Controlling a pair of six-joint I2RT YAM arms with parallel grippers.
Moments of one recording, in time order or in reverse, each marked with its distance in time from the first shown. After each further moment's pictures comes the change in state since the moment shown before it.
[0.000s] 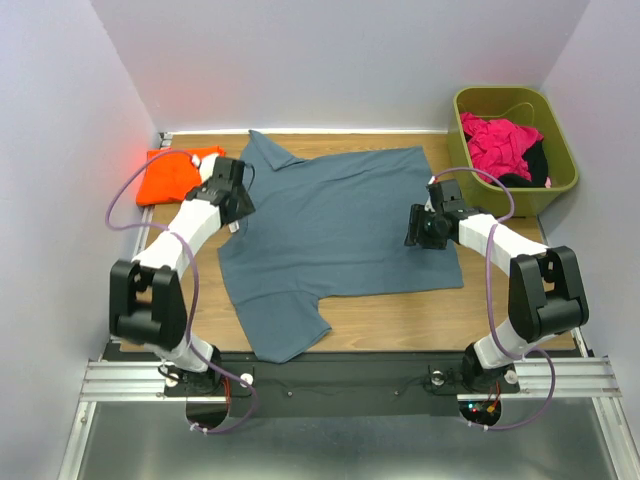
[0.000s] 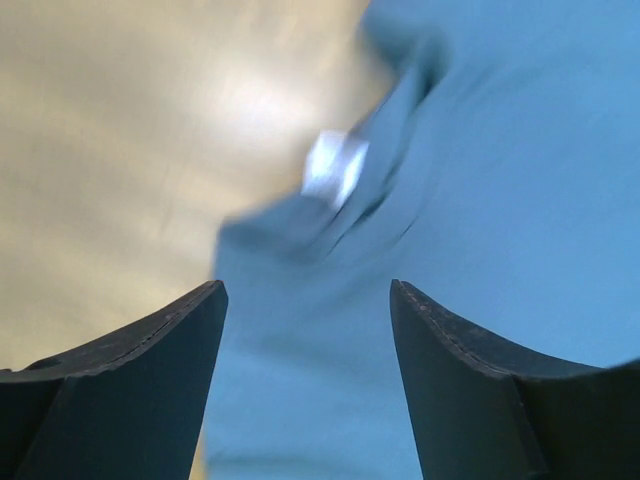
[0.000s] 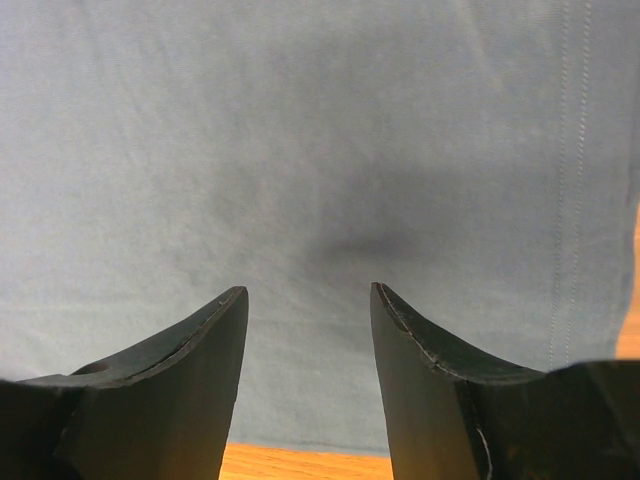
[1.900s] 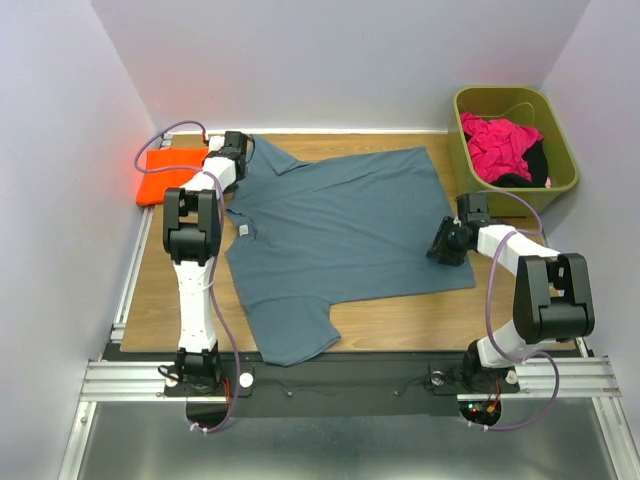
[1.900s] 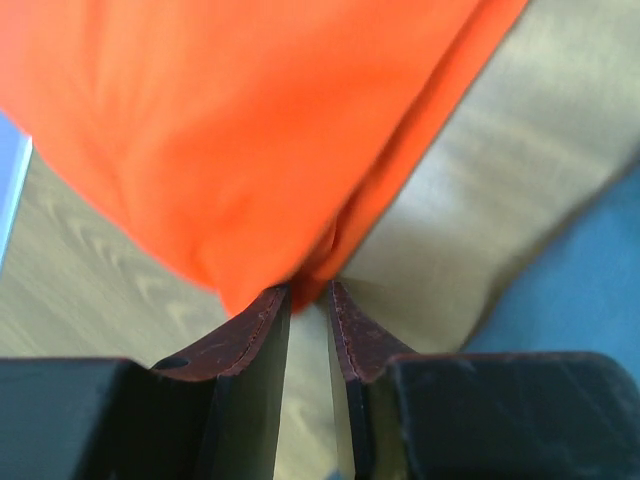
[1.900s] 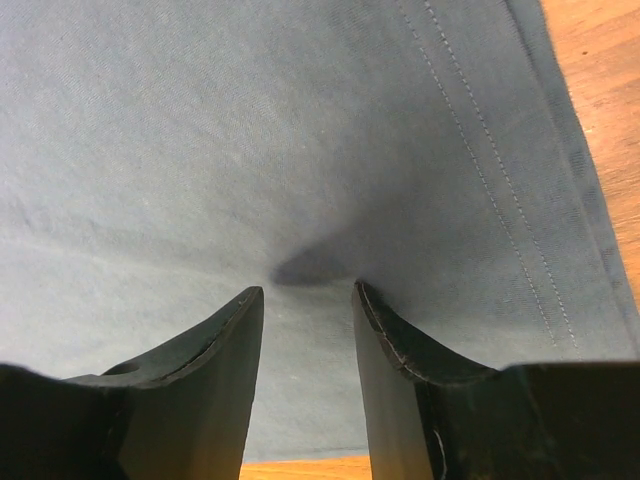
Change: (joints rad) left arm 0.124 0.813 0.700 0.014 -0.271 0.243; right arm -0.195 -0.024 -0.135 0.007 0.025 0.166
